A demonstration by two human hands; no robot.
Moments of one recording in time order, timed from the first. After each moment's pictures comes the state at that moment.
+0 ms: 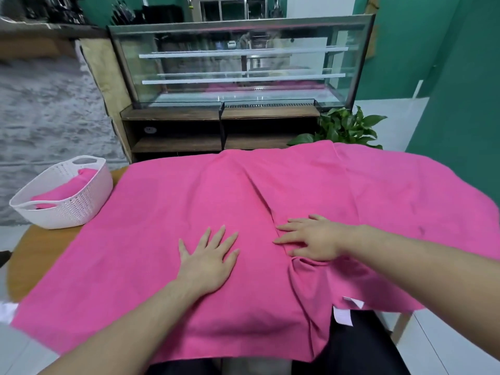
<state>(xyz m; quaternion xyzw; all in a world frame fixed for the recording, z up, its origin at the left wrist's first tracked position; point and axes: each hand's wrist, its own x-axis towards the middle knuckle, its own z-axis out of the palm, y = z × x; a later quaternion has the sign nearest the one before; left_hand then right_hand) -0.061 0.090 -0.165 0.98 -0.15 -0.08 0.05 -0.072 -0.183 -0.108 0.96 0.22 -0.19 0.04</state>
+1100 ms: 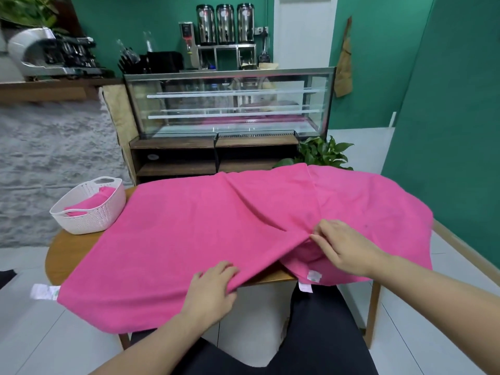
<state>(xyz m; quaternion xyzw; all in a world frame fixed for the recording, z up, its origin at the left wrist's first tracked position) -0.194 0.092 -0.148 0.97 -0.24 0.02 0.10 -0.233 -0.235 -0.068 0.96 0.19 0.18 -0.12</state>
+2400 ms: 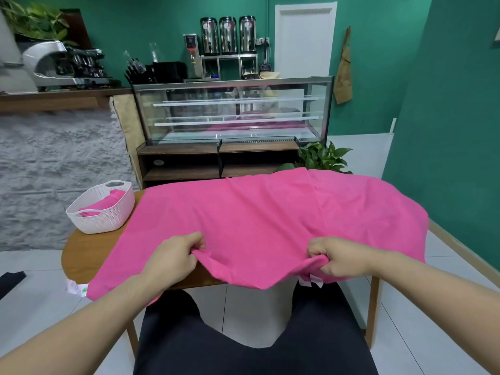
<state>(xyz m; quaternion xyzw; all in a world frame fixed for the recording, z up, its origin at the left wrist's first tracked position) -0.185 0.153 -0.062 0.95 -0.20 0.09 0.22 -0.264 -0.219 -0.045 0.97 0.17 -0.08 -0.17</state>
